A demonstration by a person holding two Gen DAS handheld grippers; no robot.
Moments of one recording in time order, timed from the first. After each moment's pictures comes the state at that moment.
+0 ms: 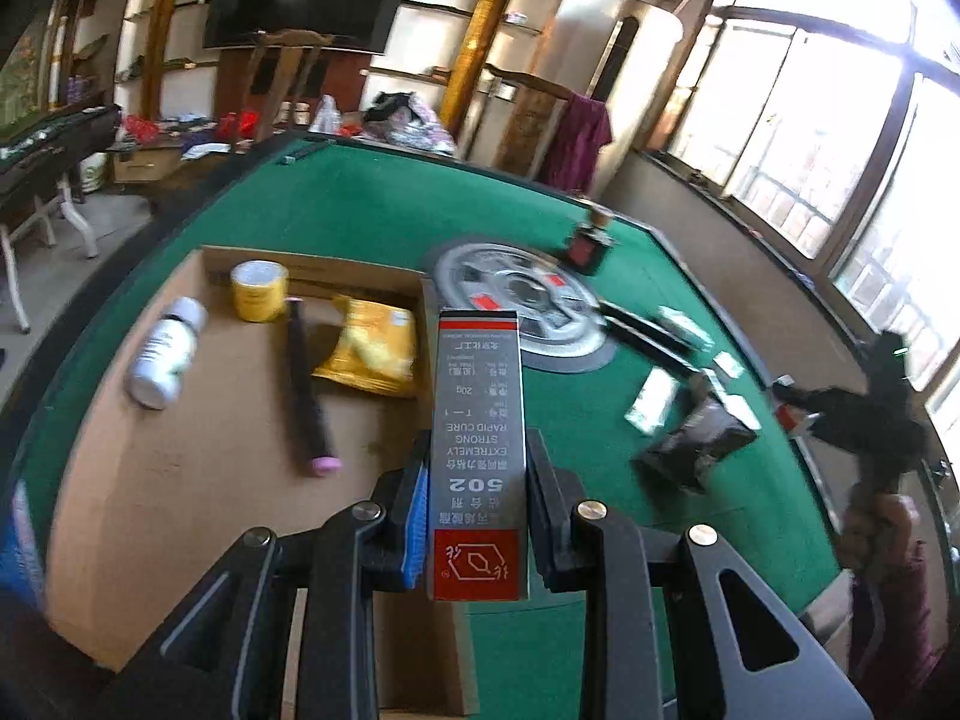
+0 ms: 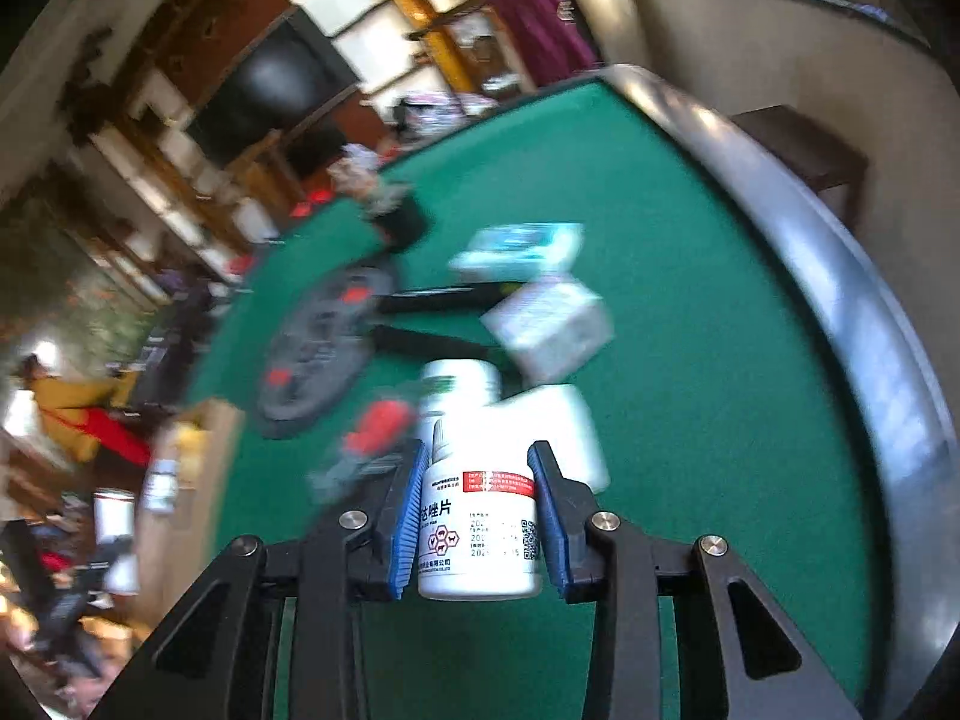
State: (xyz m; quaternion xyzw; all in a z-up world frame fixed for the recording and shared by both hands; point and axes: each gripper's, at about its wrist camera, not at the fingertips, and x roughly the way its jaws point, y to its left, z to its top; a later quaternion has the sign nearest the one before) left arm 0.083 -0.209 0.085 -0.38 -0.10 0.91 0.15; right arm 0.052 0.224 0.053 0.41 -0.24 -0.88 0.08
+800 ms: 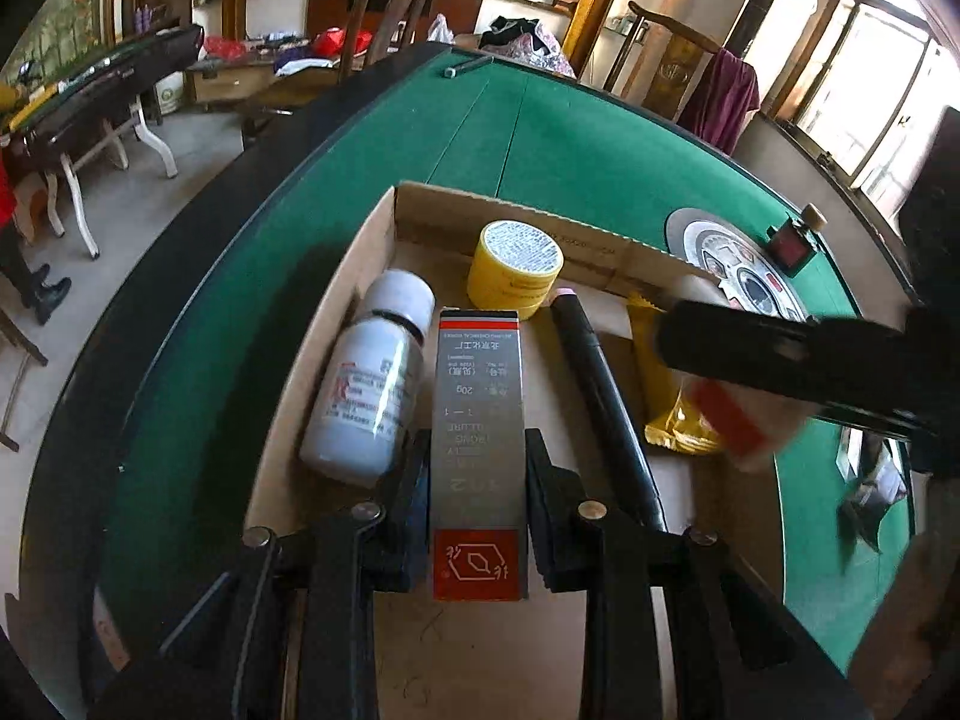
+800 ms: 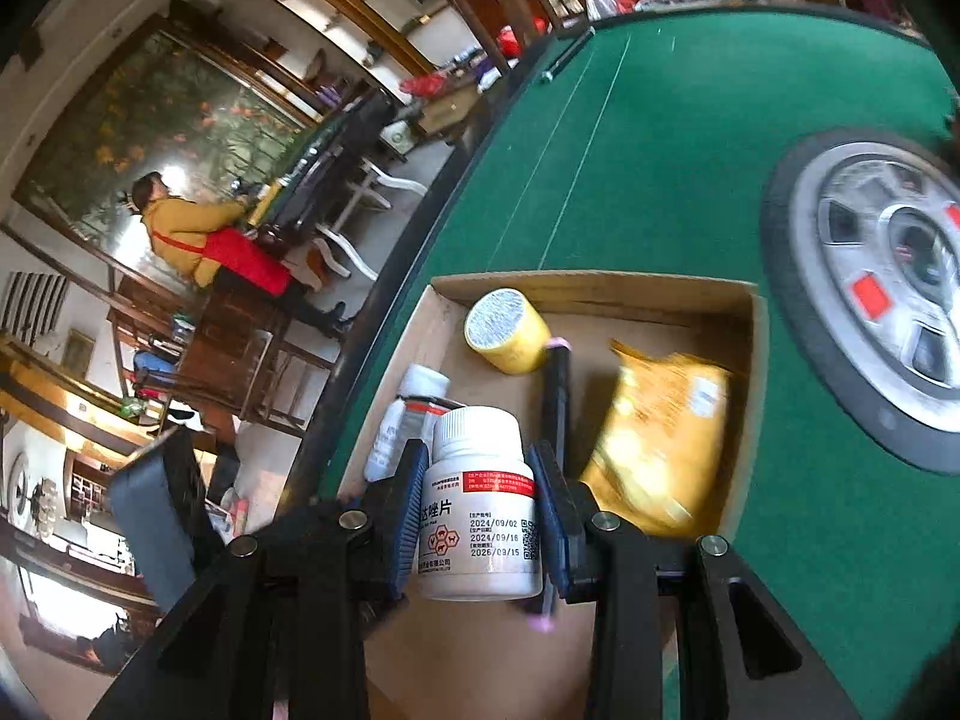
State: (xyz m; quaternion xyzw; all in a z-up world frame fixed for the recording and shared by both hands) left arm -0.025 -0.316 0.019 -0.48 -0.11 0.87 0.05; right arm -0.085 -0.170 0.037 0.52 -0.18 -0.78 0.30
